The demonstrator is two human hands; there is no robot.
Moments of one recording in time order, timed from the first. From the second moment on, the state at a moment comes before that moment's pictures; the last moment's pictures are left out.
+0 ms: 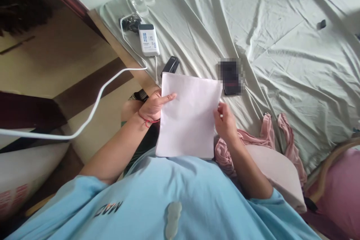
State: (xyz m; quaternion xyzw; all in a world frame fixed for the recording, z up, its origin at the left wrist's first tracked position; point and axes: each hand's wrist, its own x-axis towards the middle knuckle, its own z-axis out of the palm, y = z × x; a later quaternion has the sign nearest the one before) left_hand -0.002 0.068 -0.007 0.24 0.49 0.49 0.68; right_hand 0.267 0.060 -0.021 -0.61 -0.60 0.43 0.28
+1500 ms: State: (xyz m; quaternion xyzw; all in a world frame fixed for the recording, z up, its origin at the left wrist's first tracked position) left_hand 0.014 0.076 -0.015 0.36 0.51 0.50 0.60; right_hand 0.176 0.129 0.031 -0.33 -0.91 0.17 0.21
